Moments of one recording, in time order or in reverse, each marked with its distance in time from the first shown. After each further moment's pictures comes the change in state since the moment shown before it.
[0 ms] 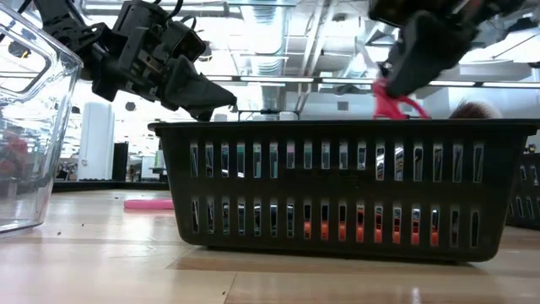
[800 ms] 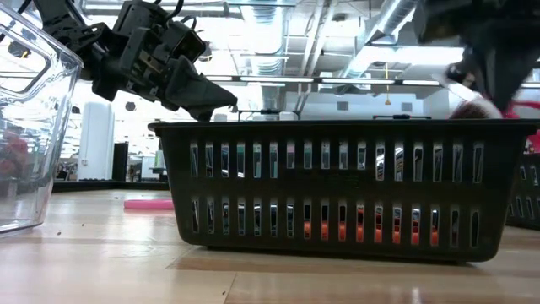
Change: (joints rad) left arm 0.000 0.000 0.001 -0.001 -0.006 0.001; right arm 0.076 -0.031 0.126 -0.583 -0.079 0.334
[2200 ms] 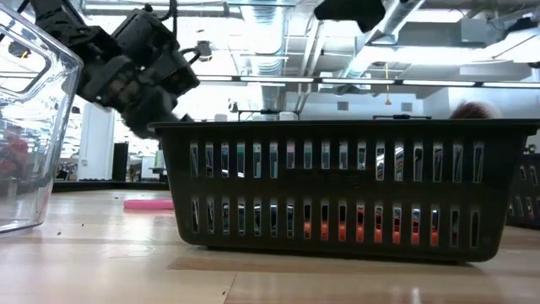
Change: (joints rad) left arm -0.085 0.000 0.003 -0.326 -0.095 -0.066; right arm 0.008 0.060 -0.007 0.823 0.329 -0.555
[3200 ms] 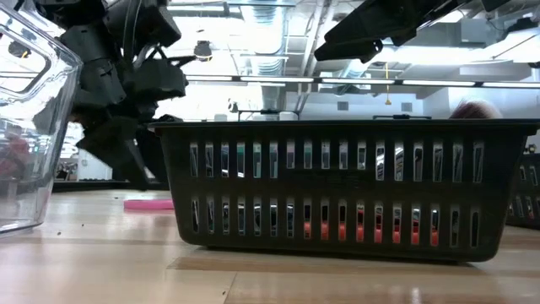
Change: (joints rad) left arm -0.225 0.018 0.187 -0.588 -0.371 0.112; right arm -0.061 0.001 -0.137 0.141 -0.003 -0.041
